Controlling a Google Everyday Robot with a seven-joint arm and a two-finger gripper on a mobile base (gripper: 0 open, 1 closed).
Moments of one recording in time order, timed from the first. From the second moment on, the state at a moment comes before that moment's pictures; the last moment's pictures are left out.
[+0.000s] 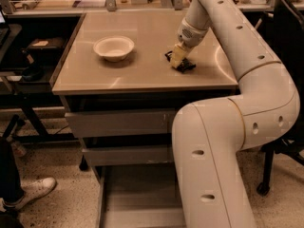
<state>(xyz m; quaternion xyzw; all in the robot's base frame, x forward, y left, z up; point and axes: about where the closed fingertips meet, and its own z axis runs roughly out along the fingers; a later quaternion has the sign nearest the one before) 0.757 -0.116 0.813 -0.44 0.89 0.11 0.11</state>
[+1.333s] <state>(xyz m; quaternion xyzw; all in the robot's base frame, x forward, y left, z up) 0.756 -0.116 0.808 -0.44 0.89 0.11 0.11</state>
